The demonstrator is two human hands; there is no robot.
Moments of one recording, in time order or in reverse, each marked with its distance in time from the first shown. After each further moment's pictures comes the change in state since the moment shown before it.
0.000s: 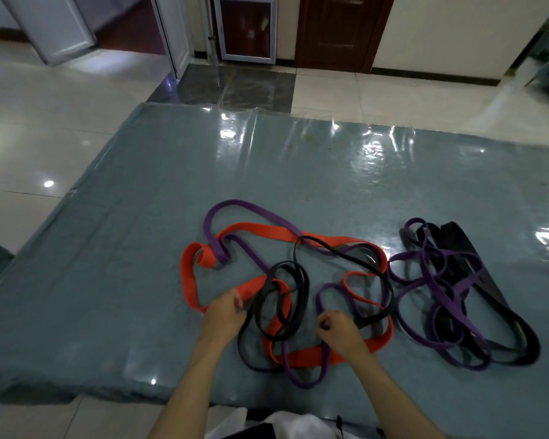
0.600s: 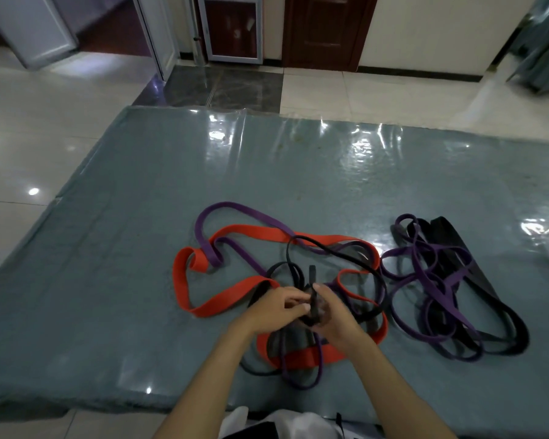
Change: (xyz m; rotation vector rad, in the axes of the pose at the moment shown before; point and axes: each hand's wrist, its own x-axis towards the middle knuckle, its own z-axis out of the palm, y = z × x) left_hand -0.005 0.094 0.015 -0.271 -0.505 0.528; right_hand -0.002 -0.039 -0.025 1.441 -0.220 0.272
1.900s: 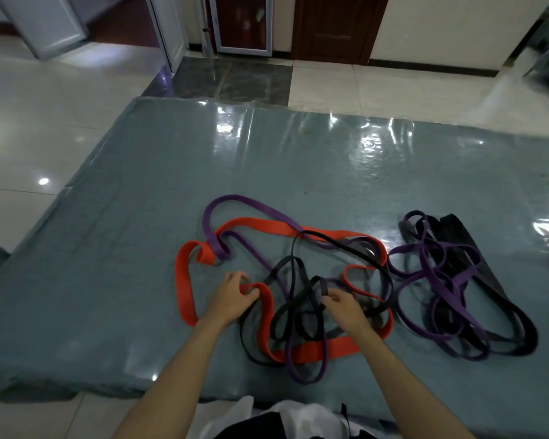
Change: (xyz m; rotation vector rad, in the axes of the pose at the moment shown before) left_hand -0.024 -0.075 -0.043 0.200 0.383 -0.423; right_hand 0.009 -0.006 -0.017 -0.996 0.256 -0.221
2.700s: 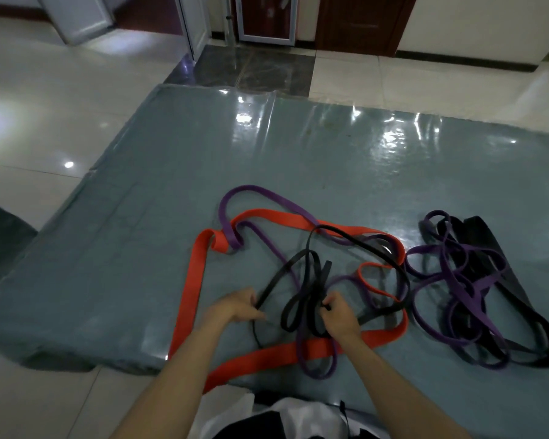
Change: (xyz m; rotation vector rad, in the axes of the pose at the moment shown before) left_hand -0.011 -0.014 -0.005 0.256 -0.470 -0.195; right_hand 0.001 0.017 0.052 -0.255 0.055 0.032
